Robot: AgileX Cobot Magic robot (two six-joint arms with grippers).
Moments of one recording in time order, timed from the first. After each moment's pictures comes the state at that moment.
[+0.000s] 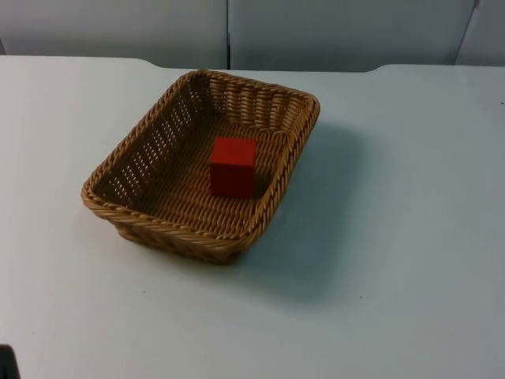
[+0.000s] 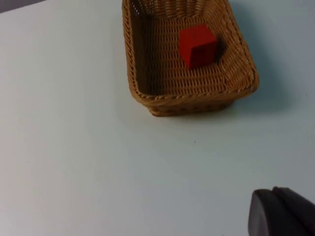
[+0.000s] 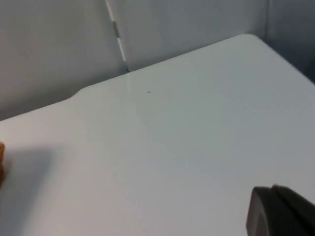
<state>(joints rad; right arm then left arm) 0.09 0.00 -0.65 -0.36 1.15 0.42 -0.04 0.19 -0.60 -0.37 1.15 0.39</state>
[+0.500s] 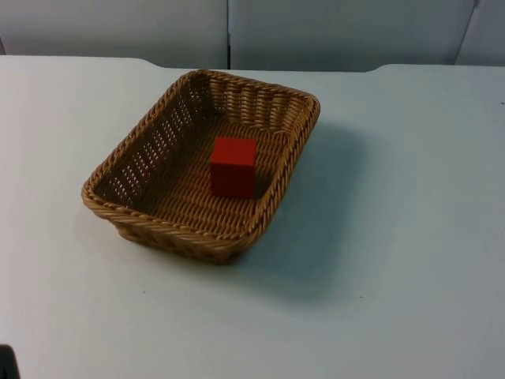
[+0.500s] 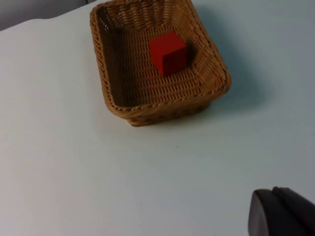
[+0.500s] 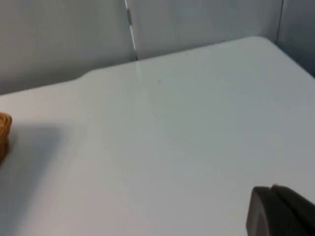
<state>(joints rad) -0.16 0.00 -0.58 -0.05 1.06 0.12 -0.15 0.19 -0.58 -0.37 1.13 0.44</state>
